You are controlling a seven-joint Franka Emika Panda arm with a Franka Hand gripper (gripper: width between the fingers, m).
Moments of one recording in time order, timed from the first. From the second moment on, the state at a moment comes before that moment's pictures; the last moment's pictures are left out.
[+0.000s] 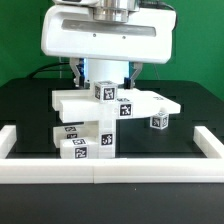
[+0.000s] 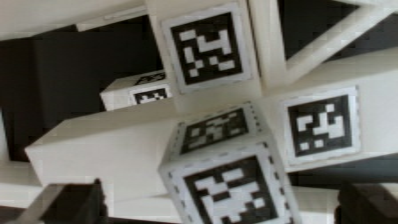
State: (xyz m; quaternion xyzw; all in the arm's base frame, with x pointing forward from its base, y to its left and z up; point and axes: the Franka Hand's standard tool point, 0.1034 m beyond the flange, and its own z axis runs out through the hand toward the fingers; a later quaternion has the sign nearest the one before) arm 0.576 -0.038 0.122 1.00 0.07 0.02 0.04
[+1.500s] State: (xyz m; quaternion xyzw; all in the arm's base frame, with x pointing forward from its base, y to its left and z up) arm 0.576 -0.038 0.122 0.98 -0.22 0.03 0.03
